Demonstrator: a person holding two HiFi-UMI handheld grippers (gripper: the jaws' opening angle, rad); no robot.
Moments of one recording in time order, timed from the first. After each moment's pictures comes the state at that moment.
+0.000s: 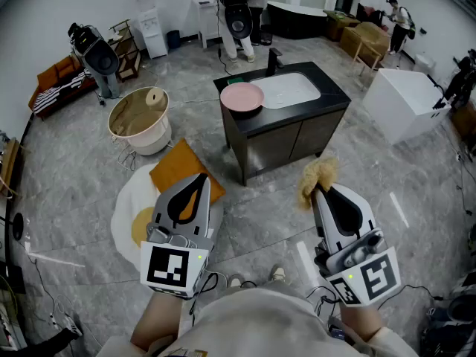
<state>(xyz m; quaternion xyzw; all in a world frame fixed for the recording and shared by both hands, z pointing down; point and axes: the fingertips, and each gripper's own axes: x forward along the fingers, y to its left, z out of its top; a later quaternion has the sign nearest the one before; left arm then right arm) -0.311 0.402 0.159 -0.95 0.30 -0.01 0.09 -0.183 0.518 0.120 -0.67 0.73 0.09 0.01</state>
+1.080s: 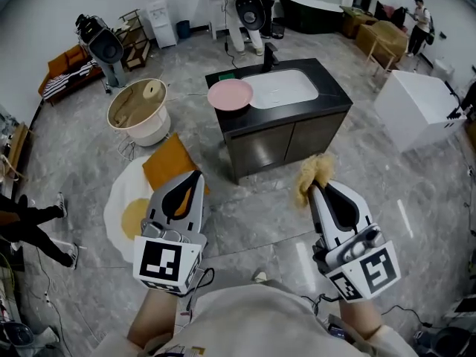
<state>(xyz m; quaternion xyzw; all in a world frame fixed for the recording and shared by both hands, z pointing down) -0.169 0.410 0.187 -0.94 0.33 -0.06 0.10 -0.016 0.519 0.148 -0.64 0.77 0.05 0.03</state>
